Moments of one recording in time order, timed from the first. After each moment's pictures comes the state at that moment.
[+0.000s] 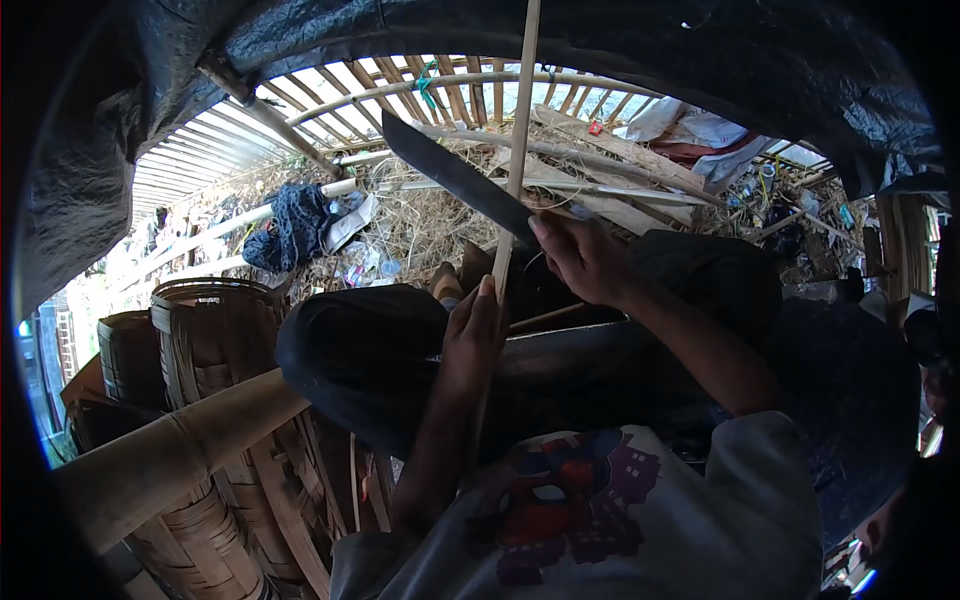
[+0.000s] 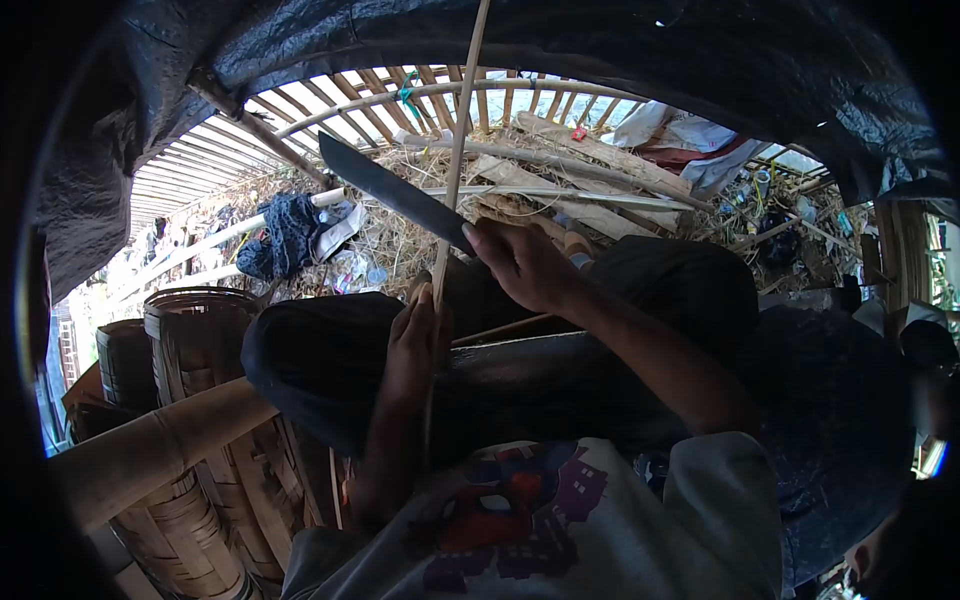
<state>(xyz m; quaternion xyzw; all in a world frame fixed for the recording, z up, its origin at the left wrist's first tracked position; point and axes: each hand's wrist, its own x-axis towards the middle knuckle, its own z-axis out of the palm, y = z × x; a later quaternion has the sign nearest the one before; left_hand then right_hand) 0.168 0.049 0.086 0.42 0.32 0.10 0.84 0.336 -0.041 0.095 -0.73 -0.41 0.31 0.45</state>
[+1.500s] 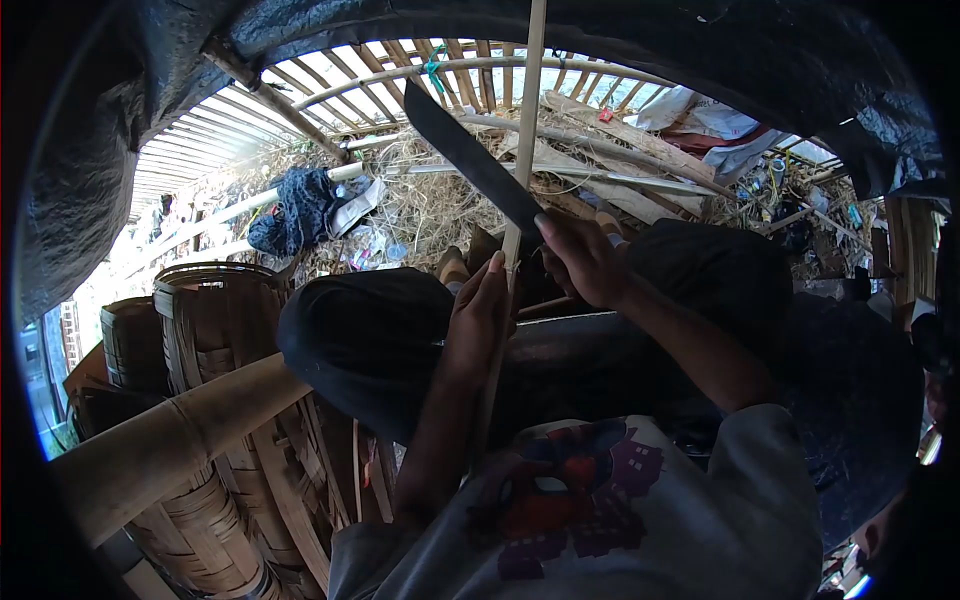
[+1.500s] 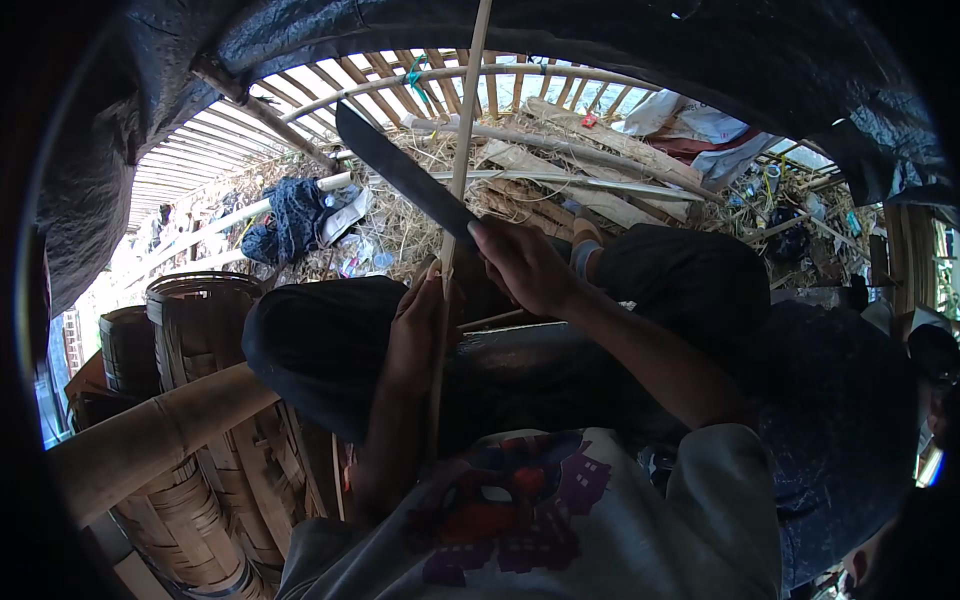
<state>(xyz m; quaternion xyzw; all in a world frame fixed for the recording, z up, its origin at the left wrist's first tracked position) 0.170 0.054 0.086 0.39 0.36 0.05 0.85 0.314 -0.046 0.072 -0.65 -0.41 0.37 0.52</state>
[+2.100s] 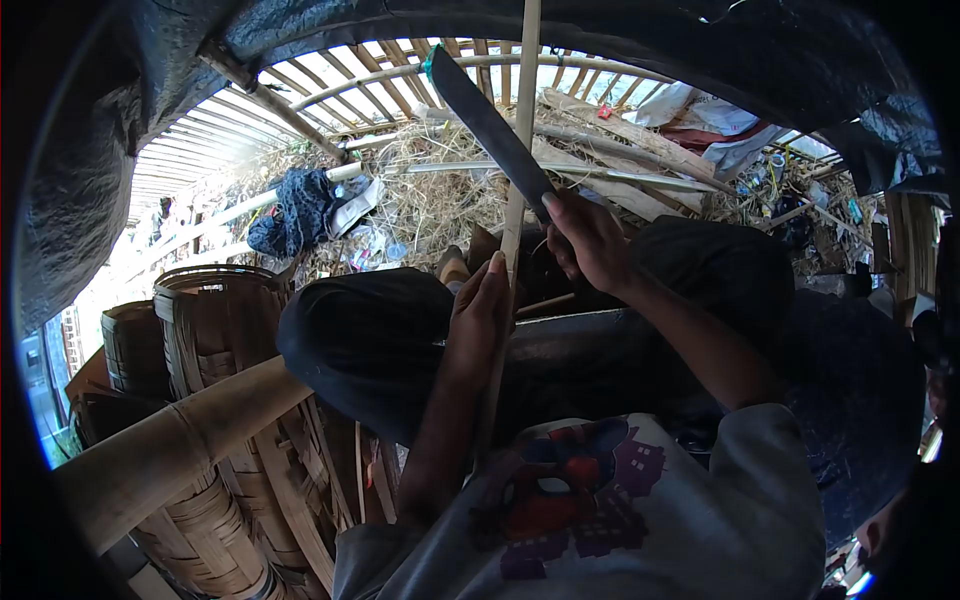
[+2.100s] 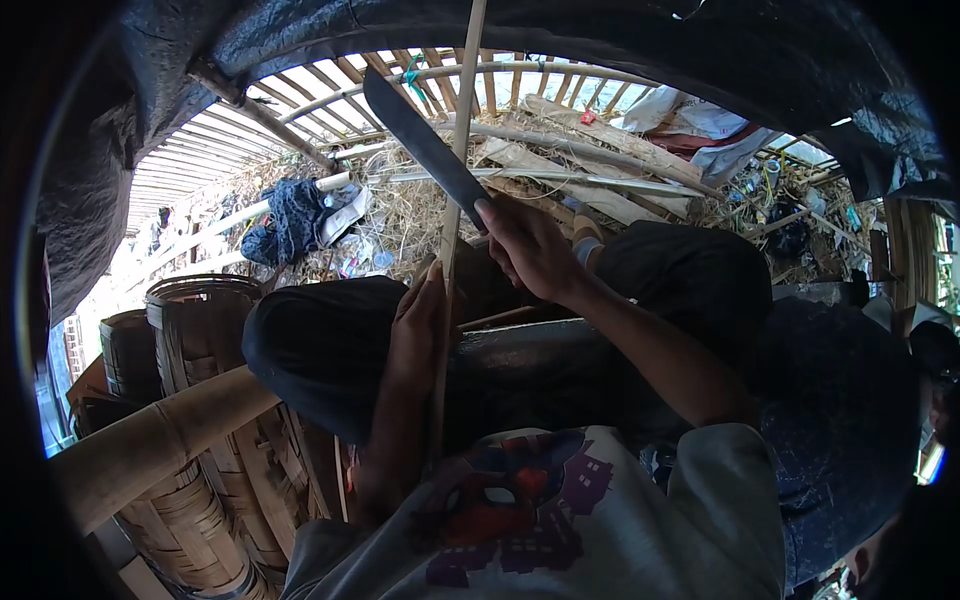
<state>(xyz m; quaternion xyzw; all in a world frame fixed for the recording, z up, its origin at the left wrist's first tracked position) 0.174 0.054 0.084 0.40 0.38 0.06 0.83 0.329 -0.039 0.077 -0.63 -0.24 0.43 0.61</state>
